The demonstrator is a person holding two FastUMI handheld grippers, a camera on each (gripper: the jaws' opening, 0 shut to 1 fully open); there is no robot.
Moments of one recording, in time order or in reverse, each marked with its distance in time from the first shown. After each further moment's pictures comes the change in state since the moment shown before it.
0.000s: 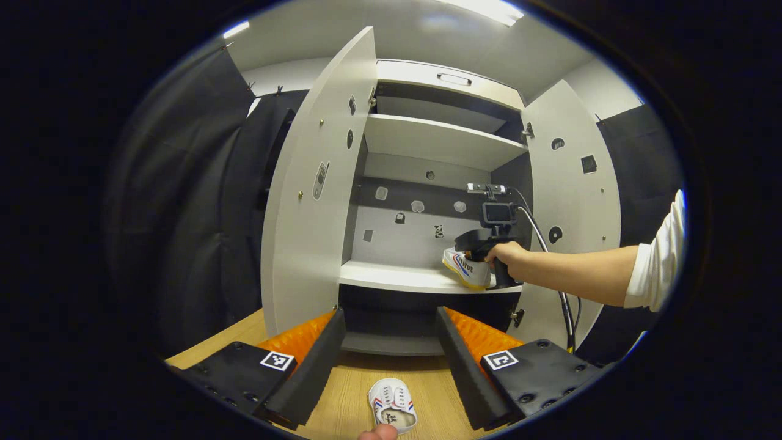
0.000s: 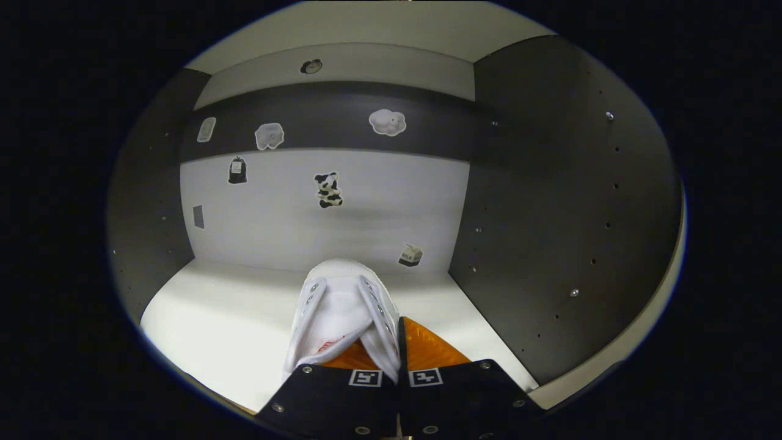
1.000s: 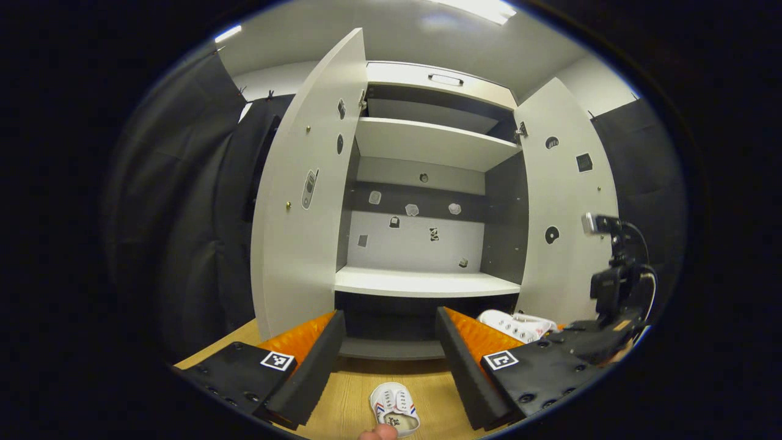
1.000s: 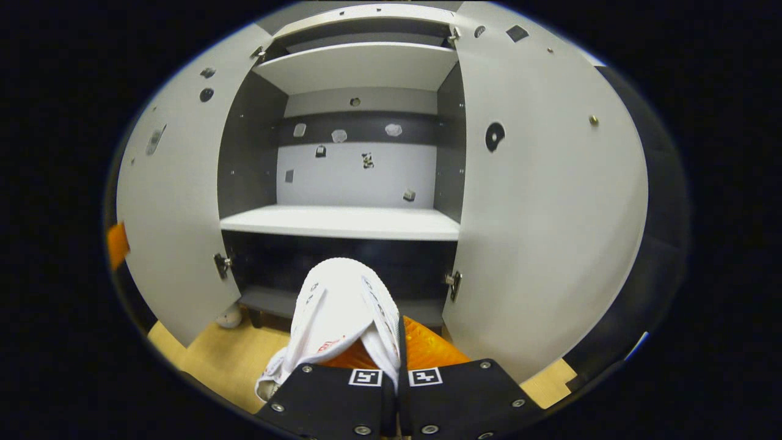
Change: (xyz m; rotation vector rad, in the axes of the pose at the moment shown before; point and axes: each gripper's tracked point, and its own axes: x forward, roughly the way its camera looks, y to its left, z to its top) left arm 0.006 -0.012 0.005 0.011 -0.009 -0.036; right arm -0.263 -0.041 -0.155 0.034 -0.148 0.162
